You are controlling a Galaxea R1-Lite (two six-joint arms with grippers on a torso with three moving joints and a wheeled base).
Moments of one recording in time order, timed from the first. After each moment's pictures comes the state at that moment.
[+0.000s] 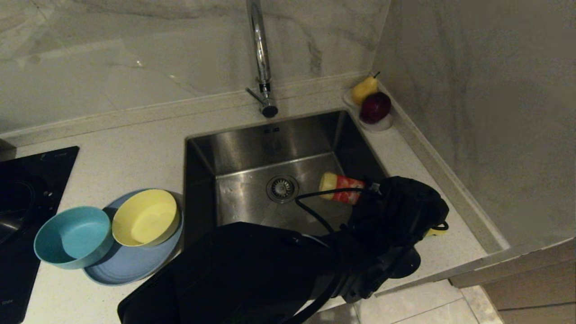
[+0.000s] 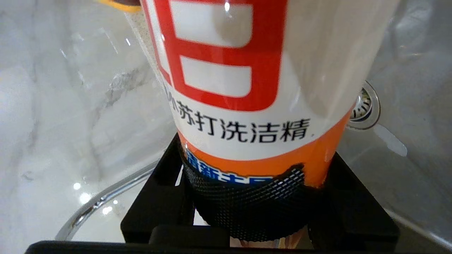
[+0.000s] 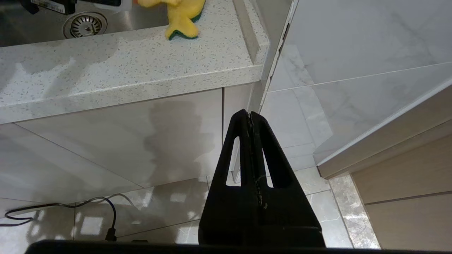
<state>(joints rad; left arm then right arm) -1.04 2.50 -1.88 -0.48 0.98 1.71 0.00 0.00 0.00 -0.01 0.00 0.00</state>
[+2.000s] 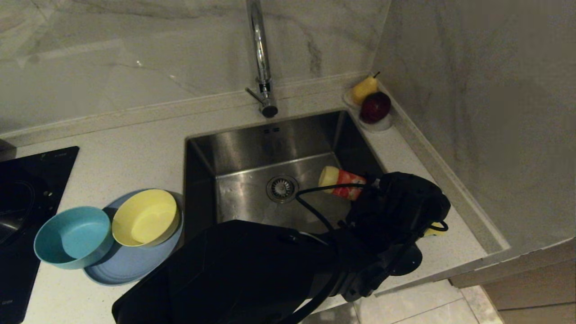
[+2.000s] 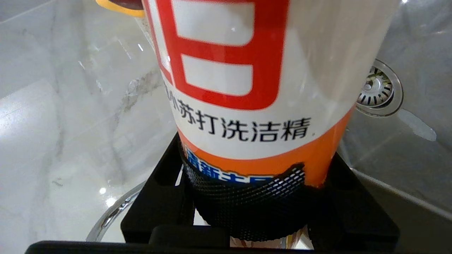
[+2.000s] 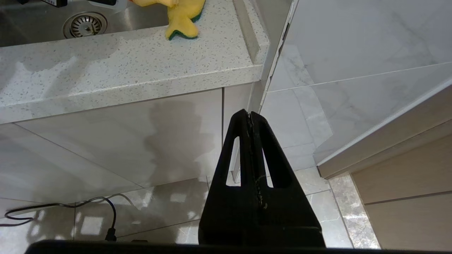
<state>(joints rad) -1.05 2.48 -1.88 -0.48 0.99 1.81 0.00 0.00 0.00 -0.01 -0.01 0.00</state>
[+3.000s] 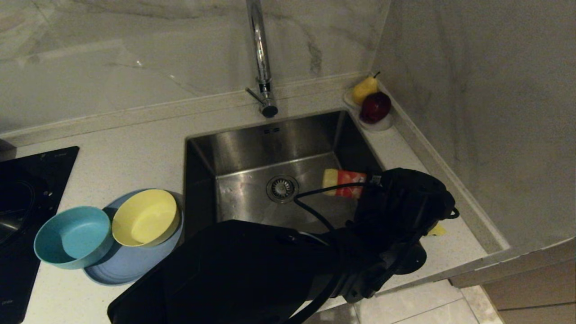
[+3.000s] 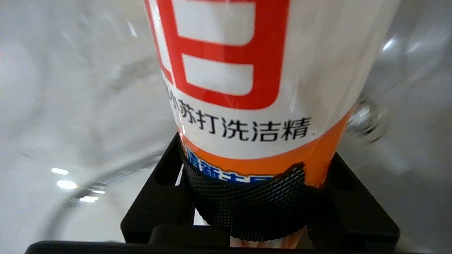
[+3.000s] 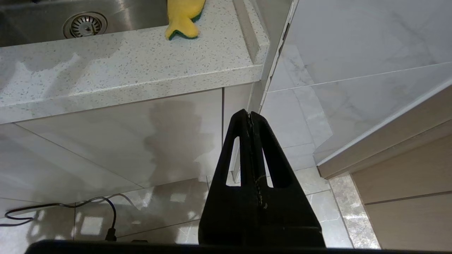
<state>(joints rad) -1.06 2.47 -1.88 -0.53 0.96 1.60 0.00 0.00 0.00 -0.01 0.00 0.00</state>
